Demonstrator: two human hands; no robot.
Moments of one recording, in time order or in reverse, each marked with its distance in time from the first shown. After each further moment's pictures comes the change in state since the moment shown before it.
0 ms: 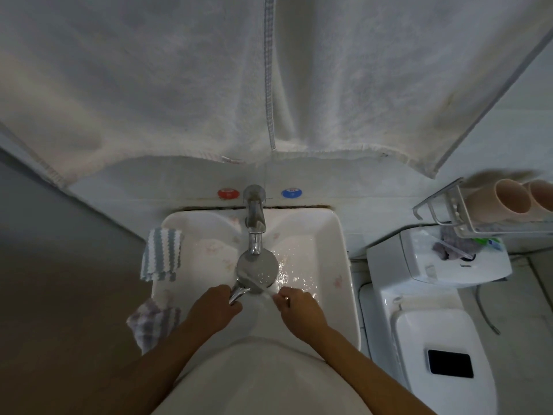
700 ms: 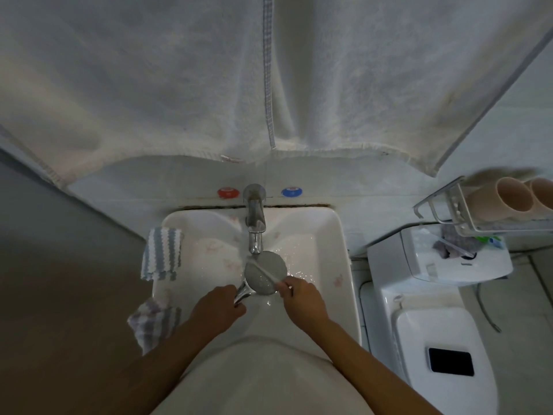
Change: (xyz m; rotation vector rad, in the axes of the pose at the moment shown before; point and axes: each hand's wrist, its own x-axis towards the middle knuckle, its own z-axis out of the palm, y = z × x) left_hand -0.003 0.004 0.000 0.072 0.020 0.059; right_hand 0.011 -0.002 -0.003 0.055 0.110 0.011
